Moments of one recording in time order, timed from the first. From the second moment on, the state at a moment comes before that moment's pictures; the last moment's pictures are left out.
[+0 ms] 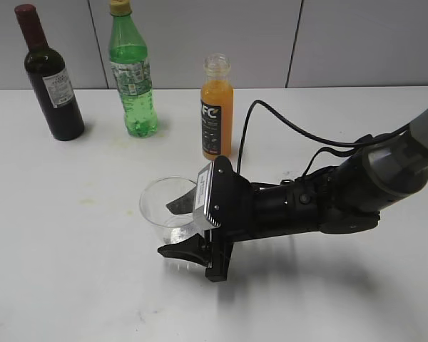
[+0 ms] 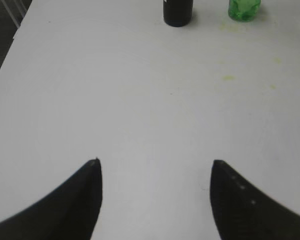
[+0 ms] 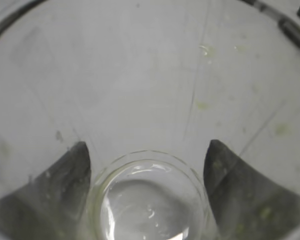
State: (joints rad) left arm -0.07 0.06 -0.48 0.00 1.09 0.05; right arm 0.57 2.18 -0.90 -1.07 -0.93 0.14
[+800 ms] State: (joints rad) left arm -0.07 0.06 -0.48 0.00 1.09 0.05; right arm 0.60 2.20 -0.92 -1.05 -0.83 0.16
